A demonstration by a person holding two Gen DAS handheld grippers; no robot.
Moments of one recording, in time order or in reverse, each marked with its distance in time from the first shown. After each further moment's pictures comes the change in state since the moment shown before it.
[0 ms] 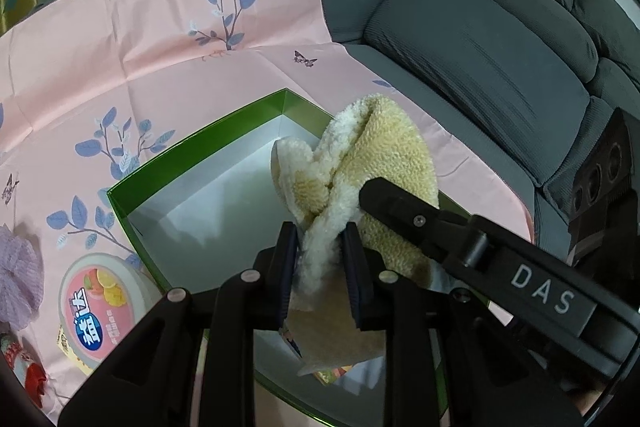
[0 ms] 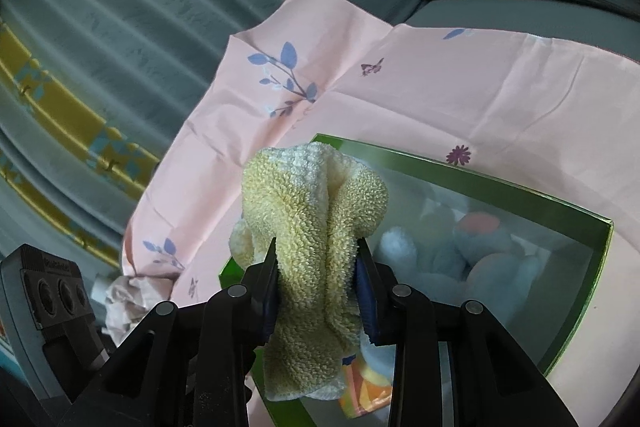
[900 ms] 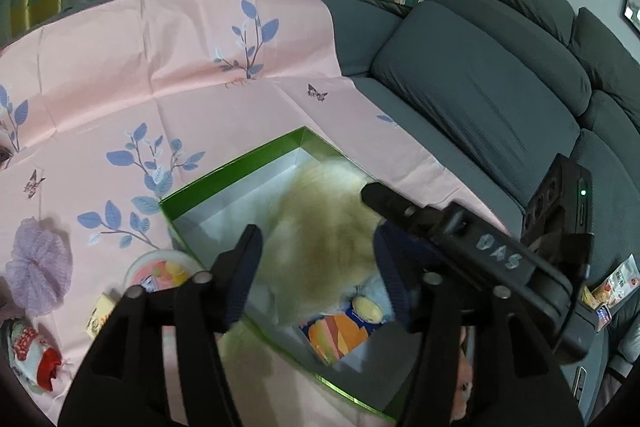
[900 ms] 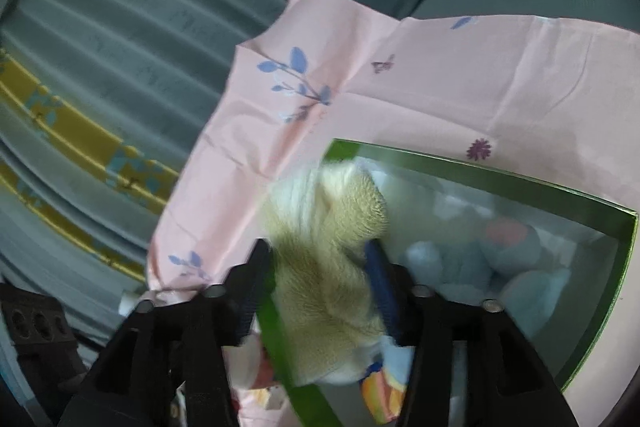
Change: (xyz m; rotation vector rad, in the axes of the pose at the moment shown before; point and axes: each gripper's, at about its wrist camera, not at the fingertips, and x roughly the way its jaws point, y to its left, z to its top) left arm -0.060 0.013 0.003 -0.058 -0.094 -0.002; right arm -0.001 -0.003 0.006 0.076 -0.010 0.115
